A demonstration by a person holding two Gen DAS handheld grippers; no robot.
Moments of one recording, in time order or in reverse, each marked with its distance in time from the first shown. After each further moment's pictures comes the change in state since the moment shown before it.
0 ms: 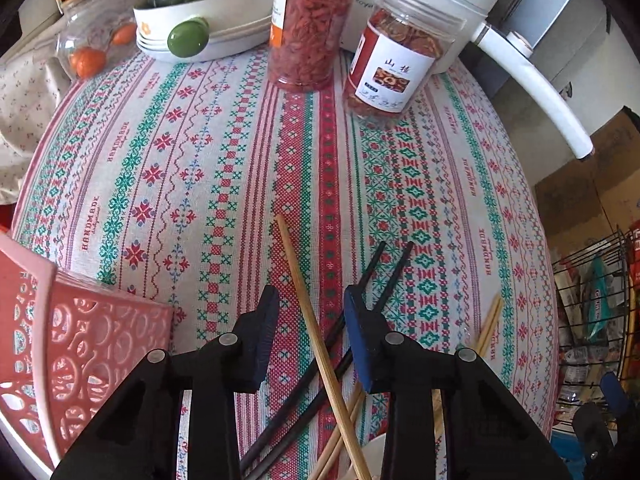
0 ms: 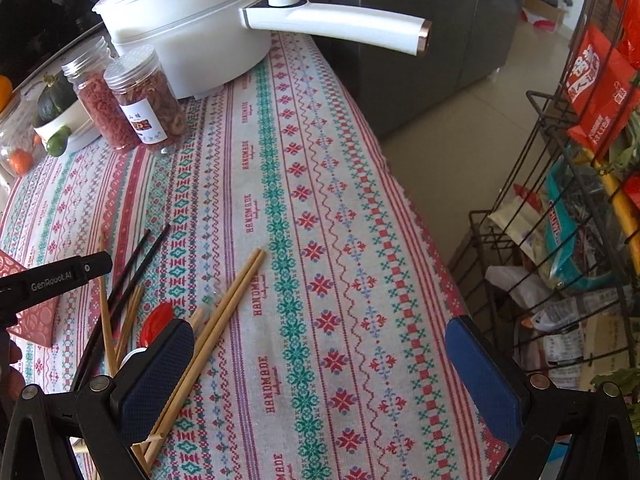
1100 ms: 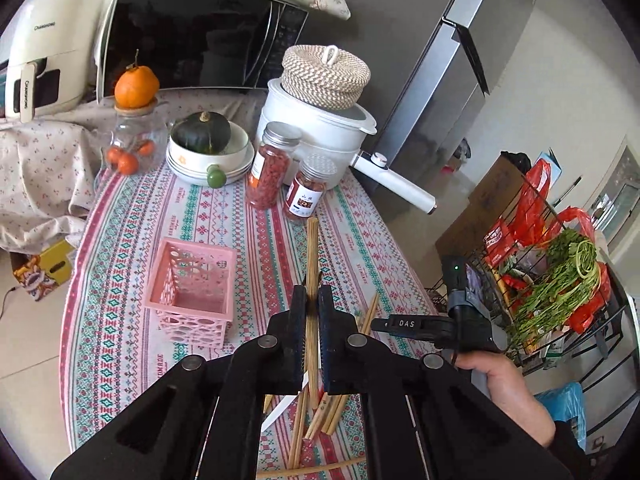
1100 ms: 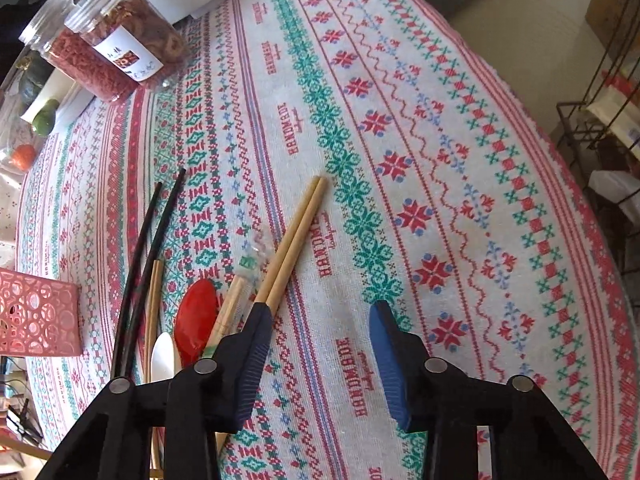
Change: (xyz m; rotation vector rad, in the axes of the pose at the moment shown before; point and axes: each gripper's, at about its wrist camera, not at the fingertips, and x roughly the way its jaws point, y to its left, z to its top) left arm -0.214 0.074 -0.100 0.106 -0.417 -0.305; right arm 0.084 0.019 -0.004 0.161 0.263 0.178
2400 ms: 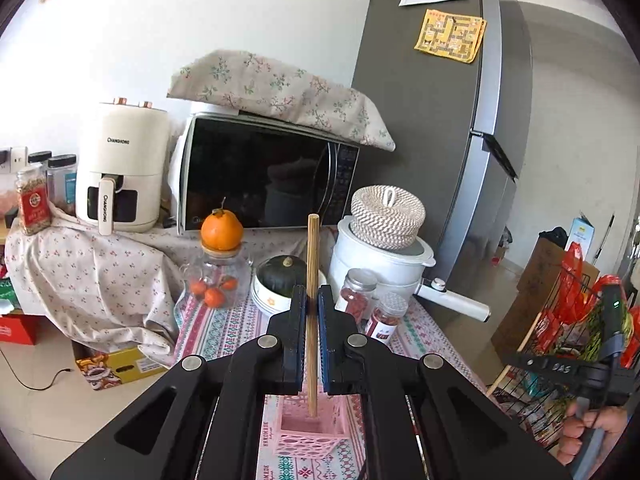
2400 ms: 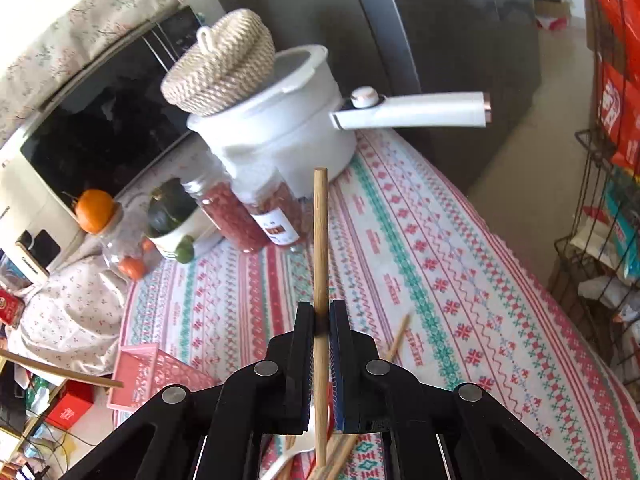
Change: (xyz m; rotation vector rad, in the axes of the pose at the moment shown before) left arm -0.066 0.051 0.037 0.052 -0.437 0.194; right arm -0.151 0.069 -0.039 -0.060 -0.528 0.148
